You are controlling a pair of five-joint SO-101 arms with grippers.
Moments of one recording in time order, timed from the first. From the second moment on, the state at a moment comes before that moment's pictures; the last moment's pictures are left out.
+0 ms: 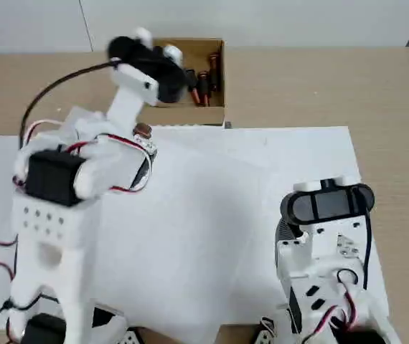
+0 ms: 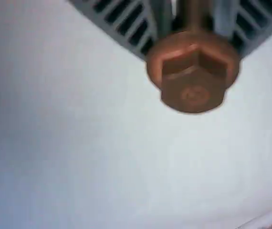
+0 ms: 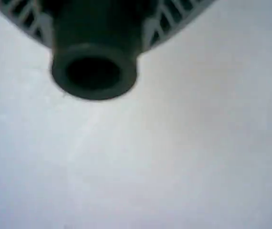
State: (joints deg) left arm 12.9 -23.2 -12.4 99.5 -5.3; right arm -8.3 -89.2 43.8 88.8 0.5
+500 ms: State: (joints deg) left arm 11.5 -59.6 13.4 95.3 11.6; right arm -13.7 -103.3 46.8 88.8 -1.2
